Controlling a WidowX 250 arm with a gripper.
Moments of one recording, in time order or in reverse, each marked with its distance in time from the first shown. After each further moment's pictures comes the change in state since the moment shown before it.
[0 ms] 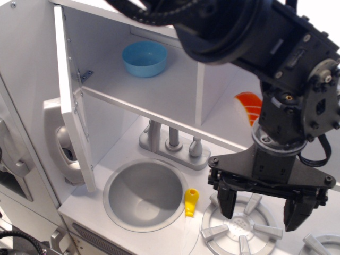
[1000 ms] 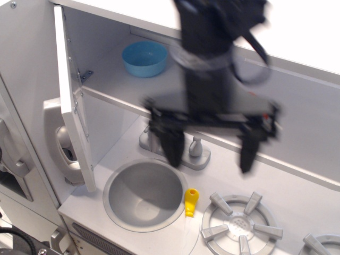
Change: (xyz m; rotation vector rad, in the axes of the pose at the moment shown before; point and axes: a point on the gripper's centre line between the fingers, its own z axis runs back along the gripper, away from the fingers) arm 0.008 0.066 0.084 -0.124 -0.037 0.034
